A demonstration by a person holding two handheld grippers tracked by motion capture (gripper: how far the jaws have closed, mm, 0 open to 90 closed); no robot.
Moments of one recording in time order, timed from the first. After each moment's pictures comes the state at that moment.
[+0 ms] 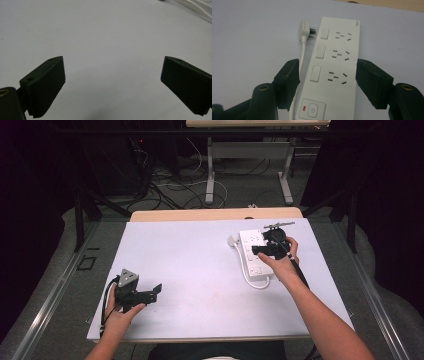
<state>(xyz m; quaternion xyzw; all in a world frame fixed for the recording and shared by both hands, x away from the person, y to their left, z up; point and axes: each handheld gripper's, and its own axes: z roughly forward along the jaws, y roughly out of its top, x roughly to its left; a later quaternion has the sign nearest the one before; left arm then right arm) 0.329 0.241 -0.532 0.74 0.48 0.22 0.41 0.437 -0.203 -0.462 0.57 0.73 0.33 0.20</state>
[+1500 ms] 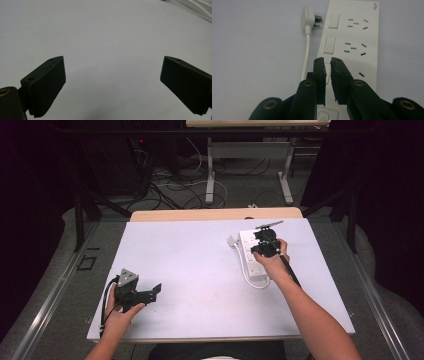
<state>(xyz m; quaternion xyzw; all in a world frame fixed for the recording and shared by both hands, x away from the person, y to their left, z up) 0.331 0.243 -0.533 0.74 0.48 0.22 0.41 0.462 -0.187 -0.485 0.59 0.74 0.29 0.15</state>
